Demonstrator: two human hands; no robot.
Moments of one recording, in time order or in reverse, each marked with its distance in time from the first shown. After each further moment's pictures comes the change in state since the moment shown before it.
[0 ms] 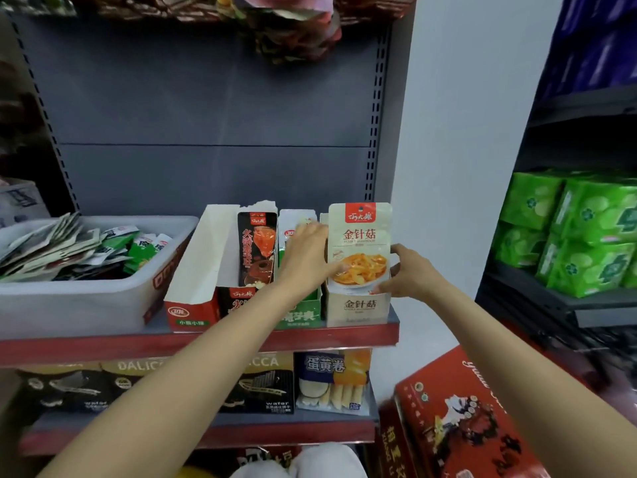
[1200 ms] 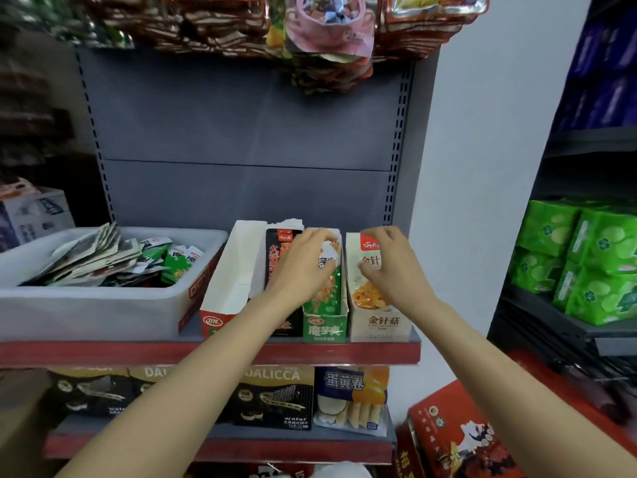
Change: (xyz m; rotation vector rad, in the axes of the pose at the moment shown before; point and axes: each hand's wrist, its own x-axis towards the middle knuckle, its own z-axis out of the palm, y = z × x) left_hand -0.024 -0.021 -0.053 -0.005 0.125 0.088; right_hand -0.029 -0.073 0.024 -0.177 0.402 -0.516
